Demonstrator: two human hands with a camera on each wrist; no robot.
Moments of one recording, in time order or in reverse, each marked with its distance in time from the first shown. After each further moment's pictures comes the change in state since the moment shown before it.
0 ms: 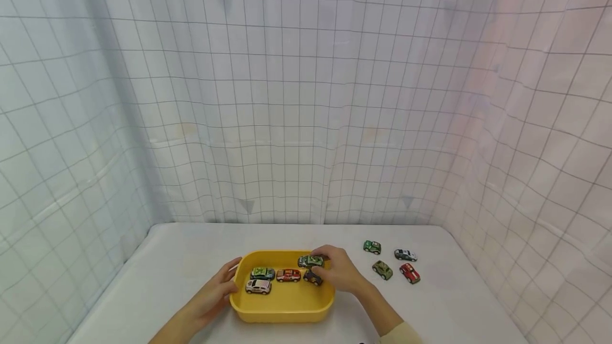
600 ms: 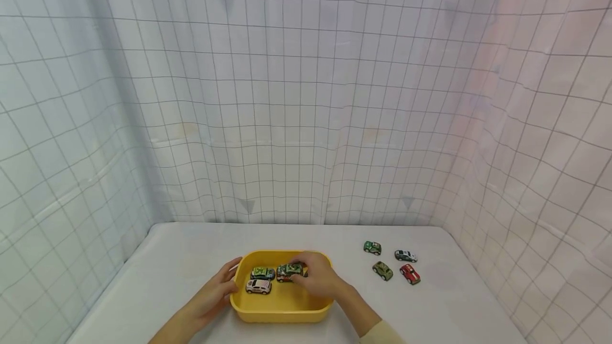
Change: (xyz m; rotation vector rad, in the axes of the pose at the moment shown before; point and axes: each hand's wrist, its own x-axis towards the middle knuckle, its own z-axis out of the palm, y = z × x) left_hand 0.000 -0.001 0.000 -0.001 -0.004 0.002; right_hand 0.019 -0.020 0.037 -0.022 -0.132 -0.055
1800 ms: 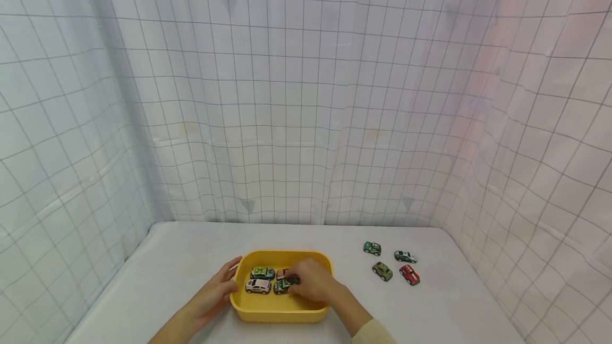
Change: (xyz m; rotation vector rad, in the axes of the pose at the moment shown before) left_hand 0.000 -0.001 -0.001 0.006 0.003 -0.003; right_hand 0.010 -0.006 0.014 -0.247 -0.179 0.019
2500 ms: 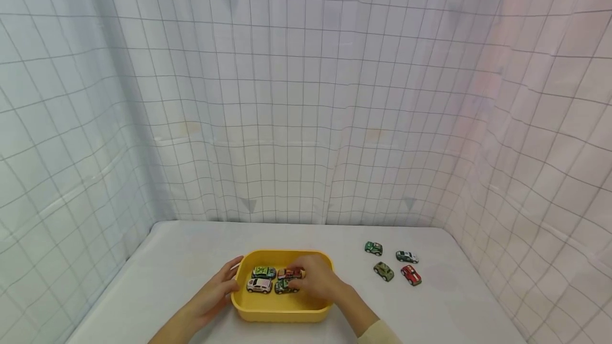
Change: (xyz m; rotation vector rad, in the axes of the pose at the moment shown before) left_hand -0.002 0.002 0.000 -0.003 0.000 0.000; right_hand -0.005 0.004 -0.007 0.134 0.106 -0.029
